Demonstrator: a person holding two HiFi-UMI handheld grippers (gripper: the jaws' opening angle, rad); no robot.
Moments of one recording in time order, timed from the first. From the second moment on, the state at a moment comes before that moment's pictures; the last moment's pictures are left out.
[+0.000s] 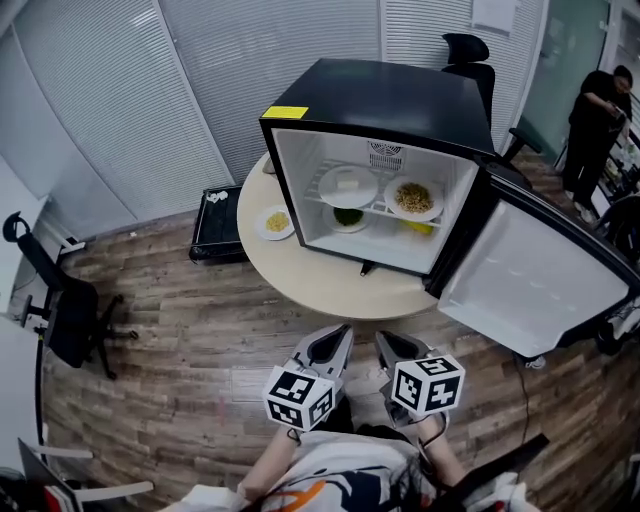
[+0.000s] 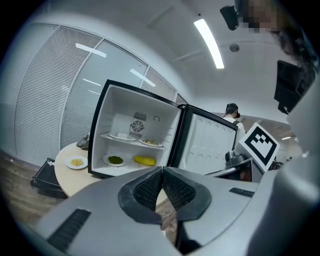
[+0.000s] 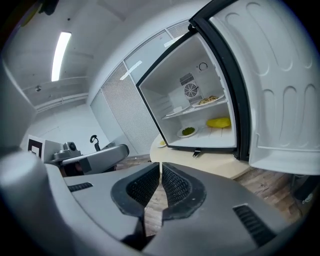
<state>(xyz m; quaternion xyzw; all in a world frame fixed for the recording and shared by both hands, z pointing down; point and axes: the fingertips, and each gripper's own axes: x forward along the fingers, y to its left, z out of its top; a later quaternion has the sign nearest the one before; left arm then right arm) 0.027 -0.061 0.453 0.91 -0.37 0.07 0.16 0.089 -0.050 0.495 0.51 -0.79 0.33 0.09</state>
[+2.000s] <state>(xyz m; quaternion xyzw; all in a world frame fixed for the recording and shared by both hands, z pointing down) -0.022 0.063 0.456 0.89 -0.42 0.08 0.14 0.051 0.048 0.494 0.47 -0.82 0.31 0.10</state>
